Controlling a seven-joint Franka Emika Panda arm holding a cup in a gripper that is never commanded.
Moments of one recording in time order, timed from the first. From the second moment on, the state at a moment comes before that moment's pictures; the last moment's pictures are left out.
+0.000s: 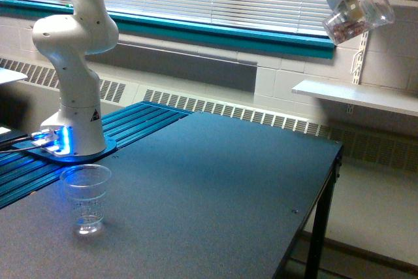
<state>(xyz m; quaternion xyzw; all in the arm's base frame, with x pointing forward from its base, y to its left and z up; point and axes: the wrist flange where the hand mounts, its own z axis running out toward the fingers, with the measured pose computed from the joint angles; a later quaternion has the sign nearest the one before) 0.643 0.071 0.540 -0.92 0.22 -0.31 0.06</state>
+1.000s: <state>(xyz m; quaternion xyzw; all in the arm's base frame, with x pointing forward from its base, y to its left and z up) 0.581 -0.101 0.388 -0.91 0.36 -0.18 -0.03</state>
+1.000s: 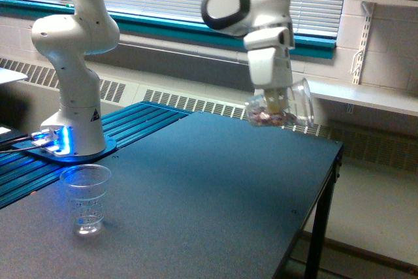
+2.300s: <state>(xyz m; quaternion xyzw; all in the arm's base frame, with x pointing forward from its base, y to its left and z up) 0.410 -0.227 0.401 -0.86 0.48 -0.16 -0.07</state>
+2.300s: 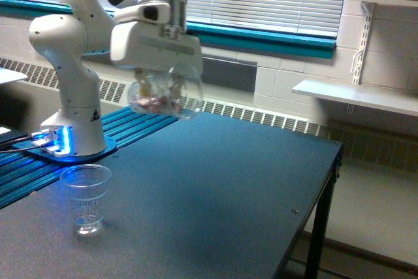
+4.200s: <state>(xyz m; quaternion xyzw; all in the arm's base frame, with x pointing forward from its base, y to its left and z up) 0.251 -0.278 0.317 -0.82 0.57 0.01 -0.05</state>
